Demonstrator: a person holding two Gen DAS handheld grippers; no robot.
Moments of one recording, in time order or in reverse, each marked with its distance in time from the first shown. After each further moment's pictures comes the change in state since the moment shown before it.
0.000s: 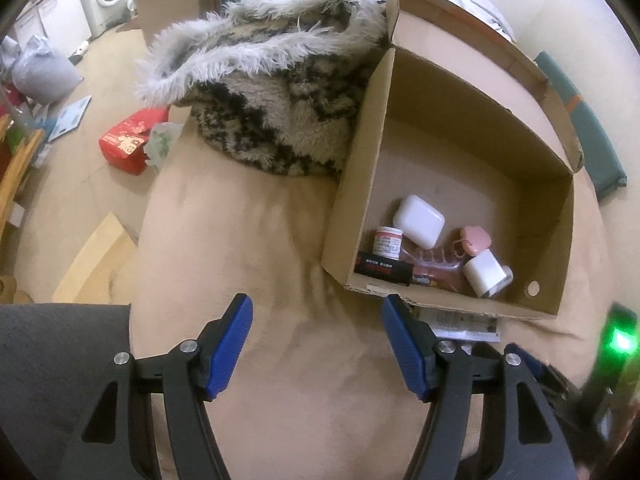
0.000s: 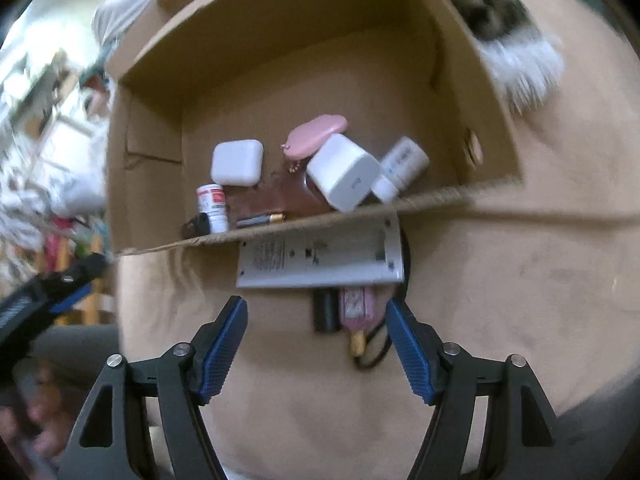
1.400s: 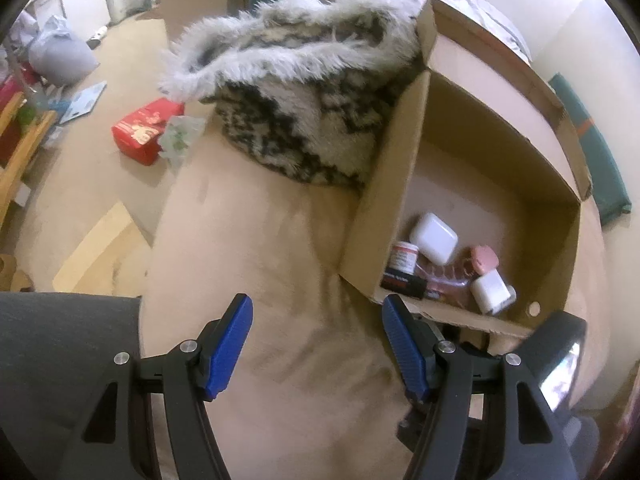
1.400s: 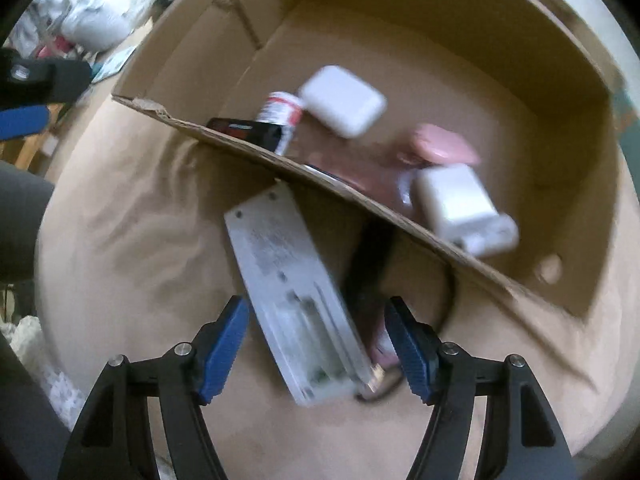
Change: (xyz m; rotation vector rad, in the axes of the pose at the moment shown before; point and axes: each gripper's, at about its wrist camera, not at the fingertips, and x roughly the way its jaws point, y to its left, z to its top) left arm -0.007 0.020 0.005 -0.082 -0.020 0.018; right arm 0.064 0.114 -0.013 -0.564 0.116 -0.211
